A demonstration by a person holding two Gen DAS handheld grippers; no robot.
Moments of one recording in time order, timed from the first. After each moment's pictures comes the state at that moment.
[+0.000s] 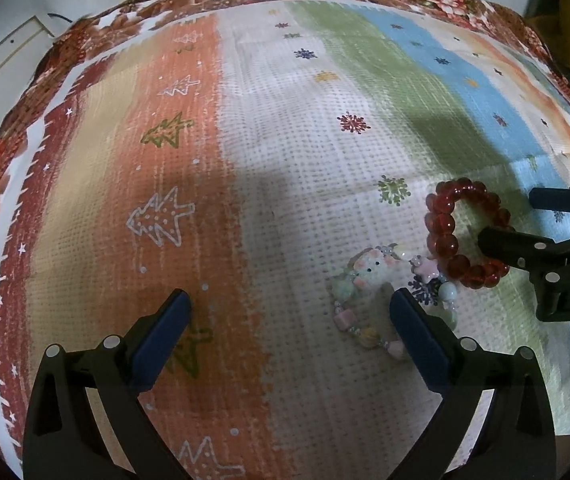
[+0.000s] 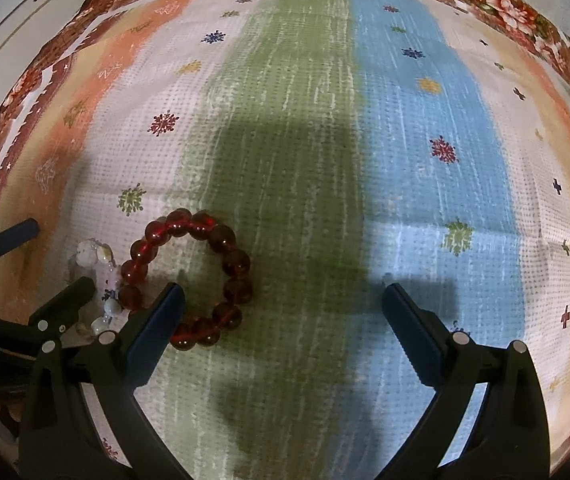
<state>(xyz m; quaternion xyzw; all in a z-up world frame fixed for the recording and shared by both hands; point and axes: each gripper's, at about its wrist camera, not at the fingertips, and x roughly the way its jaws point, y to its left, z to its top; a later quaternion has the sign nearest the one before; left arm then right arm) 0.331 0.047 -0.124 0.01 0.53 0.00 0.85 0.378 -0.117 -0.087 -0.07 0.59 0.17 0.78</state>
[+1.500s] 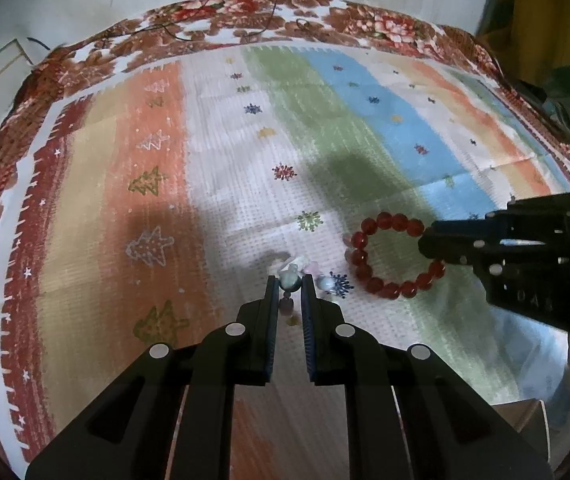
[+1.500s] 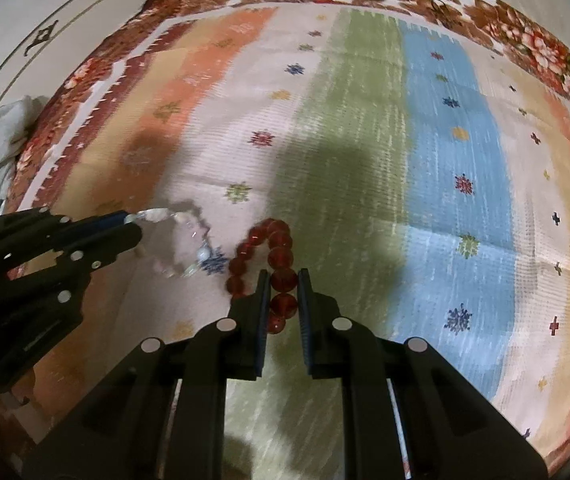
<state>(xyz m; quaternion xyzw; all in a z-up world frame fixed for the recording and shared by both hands) 0.303 0.030 -0.065 0.00 0.49 -0.08 0.87 0.340 -0.102 -0.028 -0.08 0.56 0.26 0.78</state>
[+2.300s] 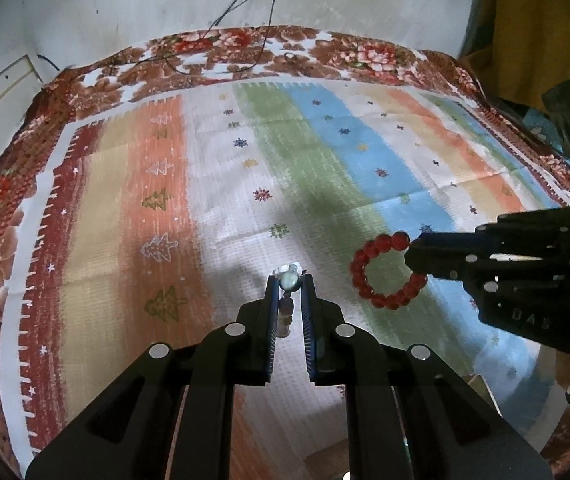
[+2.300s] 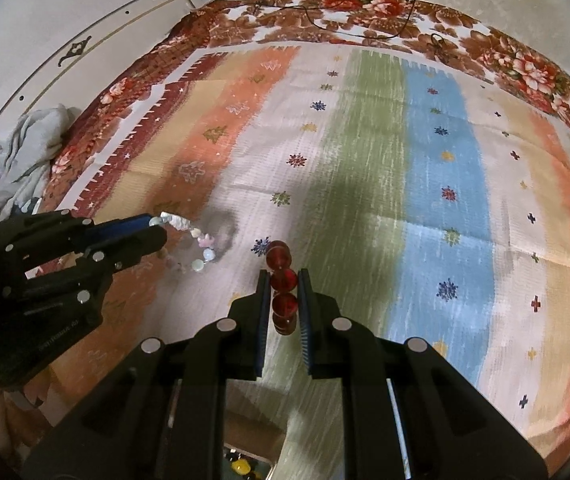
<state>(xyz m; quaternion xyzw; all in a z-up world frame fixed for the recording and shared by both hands) 0.253 0.019 -0.016 -0.01 0.44 -0.09 0.89 0.288 -0.115 0.025 -0.06 0.52 0.28 0.81</state>
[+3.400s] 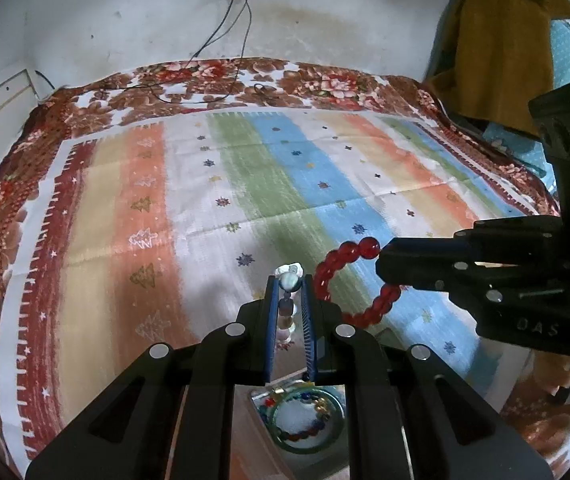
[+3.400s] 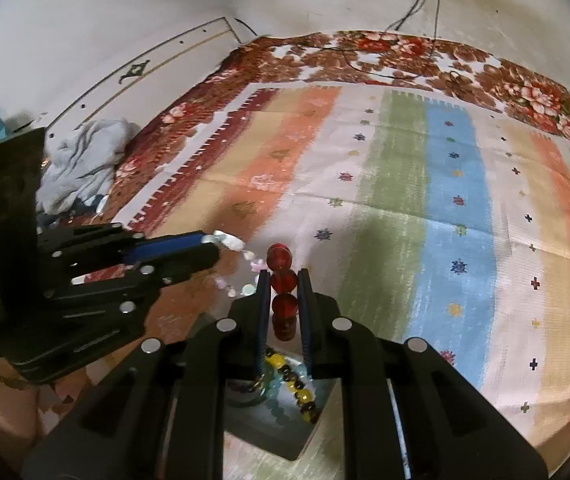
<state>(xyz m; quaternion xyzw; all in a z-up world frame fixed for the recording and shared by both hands) 0.170 -0.002 0.023 -0.03 0.40 -0.13 0.91 0.198 -0.139 0.085 -0.03 0.46 0.34 0.82</state>
